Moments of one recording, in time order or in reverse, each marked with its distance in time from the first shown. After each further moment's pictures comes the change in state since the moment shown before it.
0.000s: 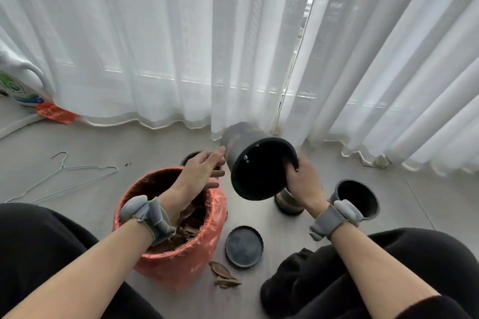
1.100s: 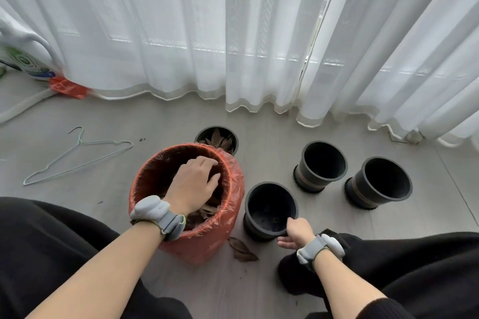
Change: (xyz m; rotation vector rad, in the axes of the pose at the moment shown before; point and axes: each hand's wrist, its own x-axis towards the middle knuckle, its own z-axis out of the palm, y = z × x) left_hand 0.004 -0.089 -0.042 1.139 0.060 0.372; right_hand -0.091 0.118 0.122 0.402 -0.348 1.098
